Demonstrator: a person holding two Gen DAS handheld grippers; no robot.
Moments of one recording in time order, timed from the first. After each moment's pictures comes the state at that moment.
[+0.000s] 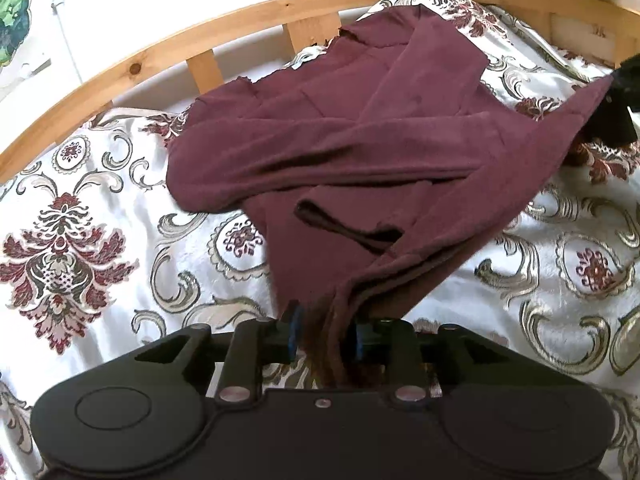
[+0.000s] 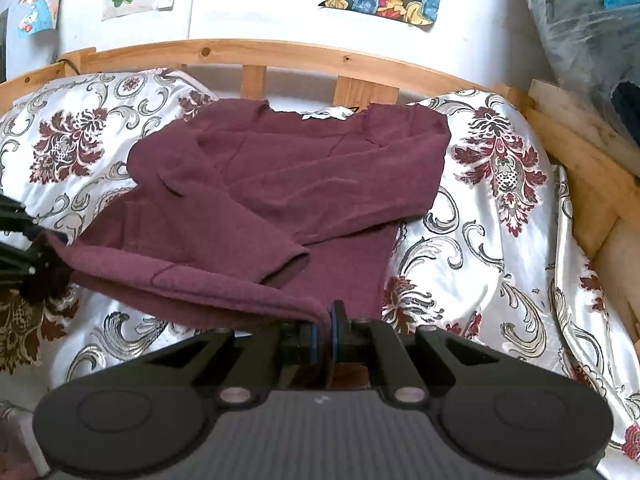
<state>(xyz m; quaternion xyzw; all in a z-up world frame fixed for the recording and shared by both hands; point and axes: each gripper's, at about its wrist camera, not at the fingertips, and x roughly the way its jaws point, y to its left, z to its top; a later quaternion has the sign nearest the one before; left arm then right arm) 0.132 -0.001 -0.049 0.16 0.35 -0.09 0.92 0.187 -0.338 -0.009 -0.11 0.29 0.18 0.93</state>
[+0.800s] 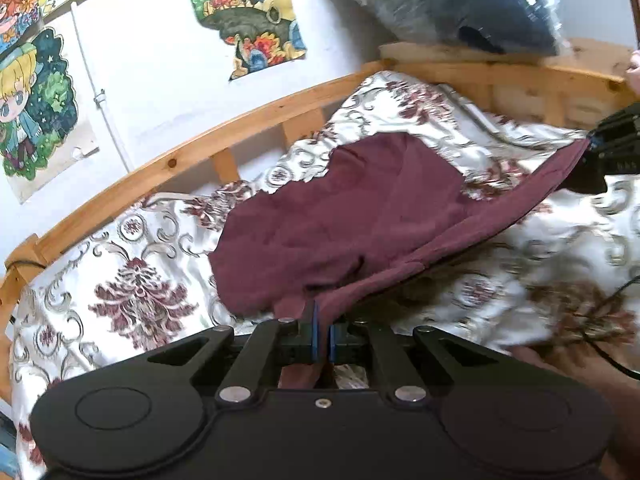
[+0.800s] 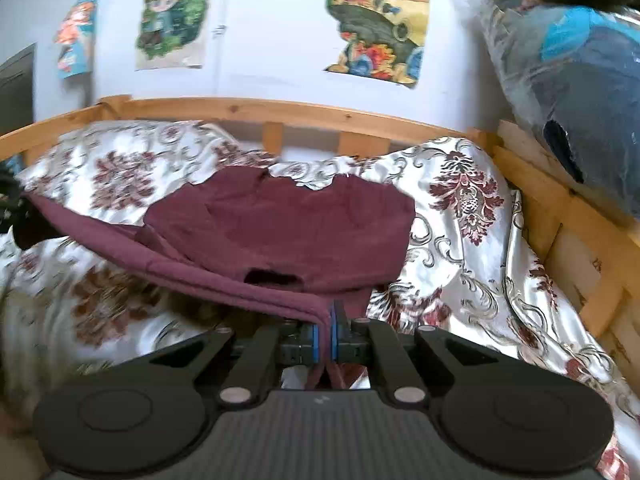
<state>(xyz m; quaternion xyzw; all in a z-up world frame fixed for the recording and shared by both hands) -0.029 -0.026 0.074 0.18 0.27 -0.11 0.94 0.044 -0.381 0.044 -0.09 0.24 0.20 0.95</state>
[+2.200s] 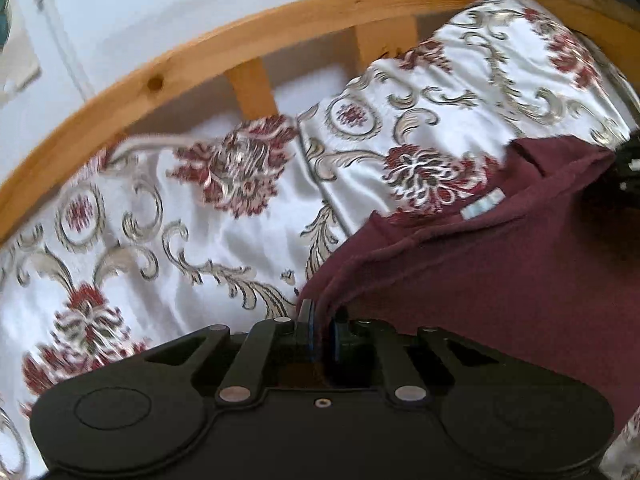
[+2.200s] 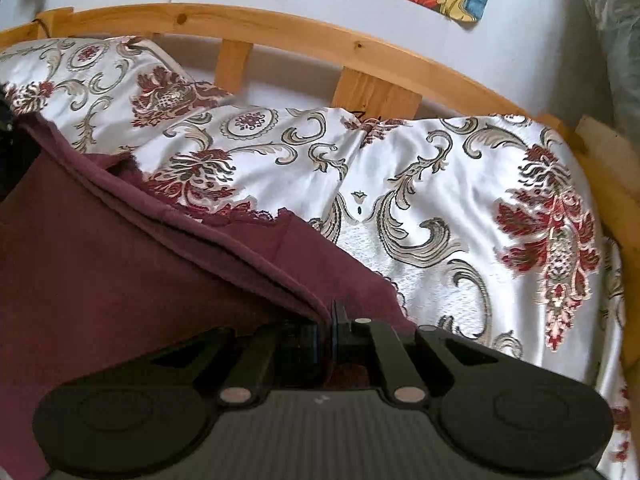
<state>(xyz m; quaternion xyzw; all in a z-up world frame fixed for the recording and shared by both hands) 0.289 0.020 0.021 0.14 0.41 -0.05 0.90 0.334 -0.292 -0.028 -0.18 0.29 0.18 0.92</state>
